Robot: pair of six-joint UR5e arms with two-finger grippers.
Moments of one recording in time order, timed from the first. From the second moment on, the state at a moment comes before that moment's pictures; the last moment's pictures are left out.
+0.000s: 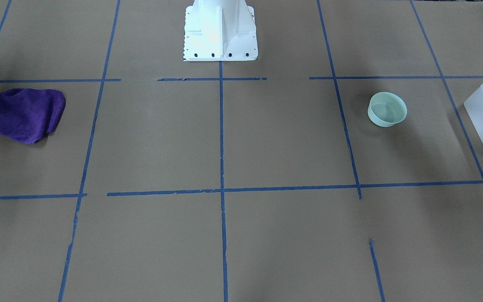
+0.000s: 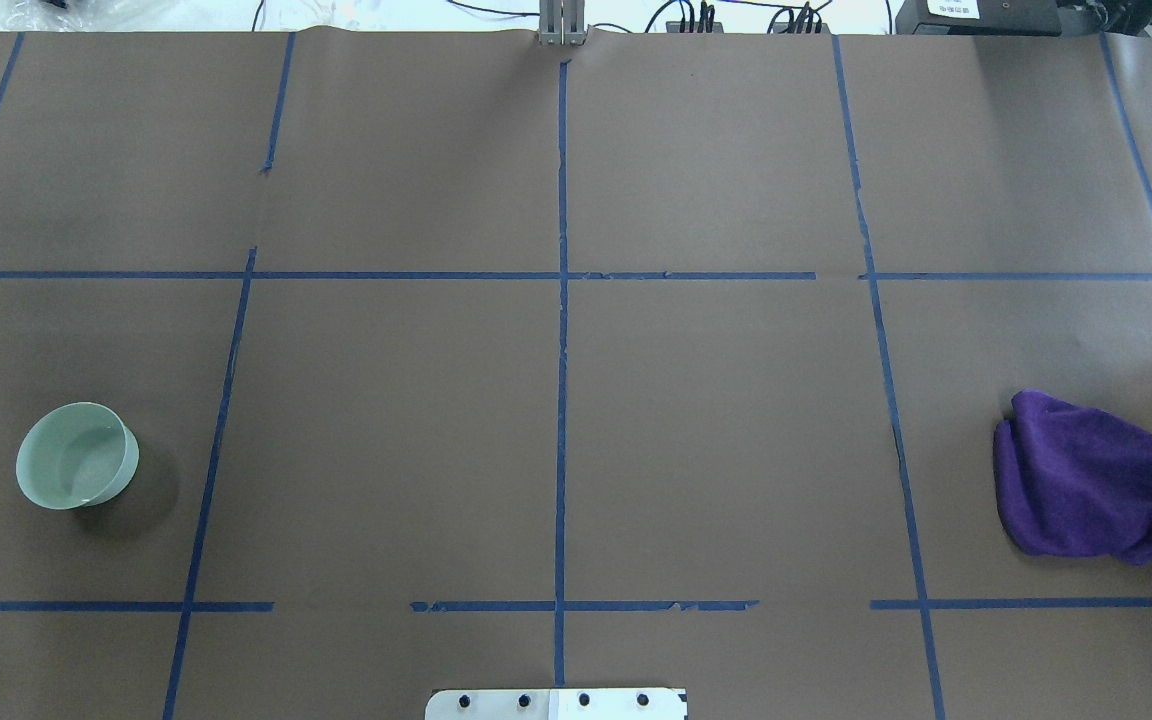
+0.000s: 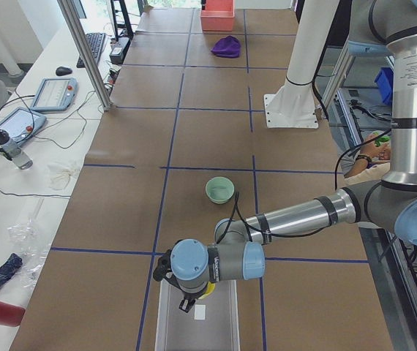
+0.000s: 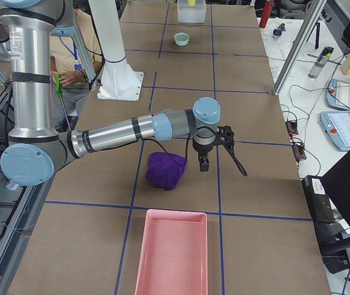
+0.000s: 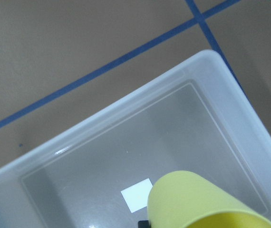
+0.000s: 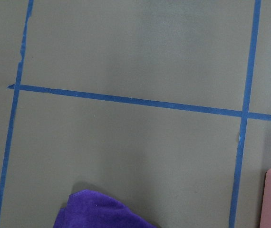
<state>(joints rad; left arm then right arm) -1.66 -1.49 -1.33 -1.78 -2.37 0.55 1.42 -1.60 1.87 -1.61 2.40 0.16</state>
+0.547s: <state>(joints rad) -1.62 -1.49 -1.18 -1.93 -2.44 0.48 1.42 -1.60 1.87 -1.61 2.40 0.16</state>
